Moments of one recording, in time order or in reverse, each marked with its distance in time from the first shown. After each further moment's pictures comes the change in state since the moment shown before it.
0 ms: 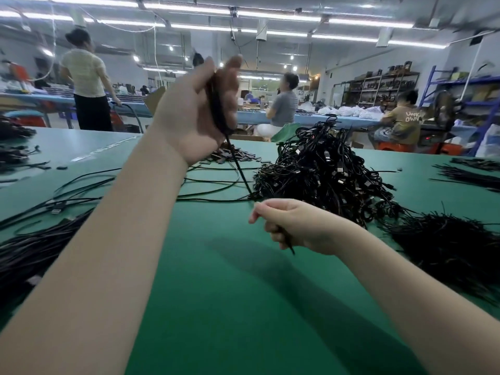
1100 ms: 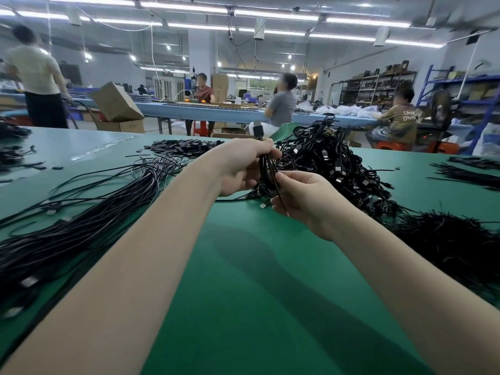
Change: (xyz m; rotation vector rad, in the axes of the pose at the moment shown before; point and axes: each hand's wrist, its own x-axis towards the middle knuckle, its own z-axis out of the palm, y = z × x) left_hand 0.015 -0.066 0.010 0.672 0.220 -0.421; right_hand -0.002 -0.023 -0.004 0.405 0.384 -0.105
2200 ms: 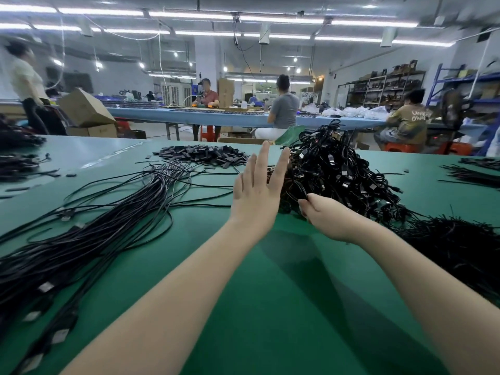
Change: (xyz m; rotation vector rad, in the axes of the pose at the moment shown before) left_hand 0.033 -0.082 0.031 1.316 0.538 0.547; right_hand 0.025 0.020 -0.050 -1.125 -0.078 -0.084
